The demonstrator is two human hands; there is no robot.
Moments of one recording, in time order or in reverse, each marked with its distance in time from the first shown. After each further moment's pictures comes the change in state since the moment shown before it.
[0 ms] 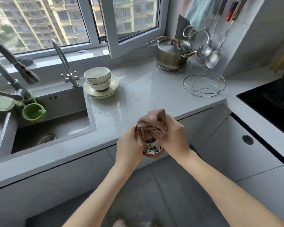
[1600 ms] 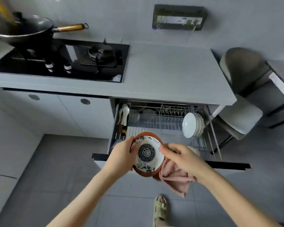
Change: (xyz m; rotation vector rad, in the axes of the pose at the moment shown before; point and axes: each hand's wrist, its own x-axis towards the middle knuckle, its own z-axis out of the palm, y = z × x) left_hand -0.597 0.266 0.244 0.052 -1.200 0.663; right_hand -0.623 -0.091 -0.557 0.204 0.280 1.414
